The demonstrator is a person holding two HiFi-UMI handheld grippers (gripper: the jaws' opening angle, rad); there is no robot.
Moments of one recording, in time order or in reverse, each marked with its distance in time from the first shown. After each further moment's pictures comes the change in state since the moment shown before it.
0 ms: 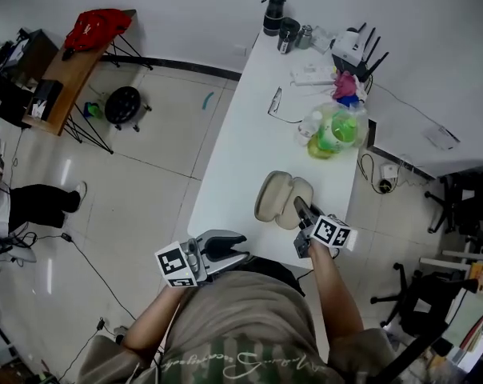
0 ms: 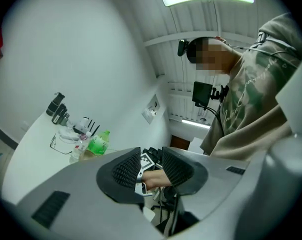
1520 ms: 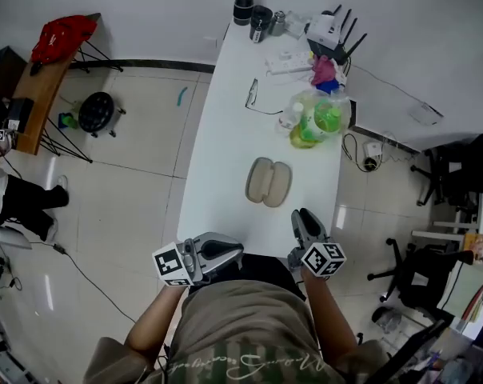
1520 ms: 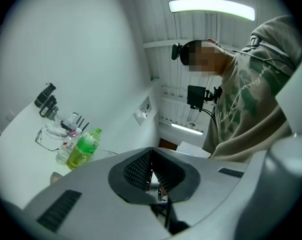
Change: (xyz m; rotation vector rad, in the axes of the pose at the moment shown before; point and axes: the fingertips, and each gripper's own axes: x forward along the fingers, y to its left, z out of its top) left arm 0.007 0.012 -0.005 -0.044 -0.008 -0.160; right arm -0.073 0.030 -0.004 -0.144 -0.207 -0.166
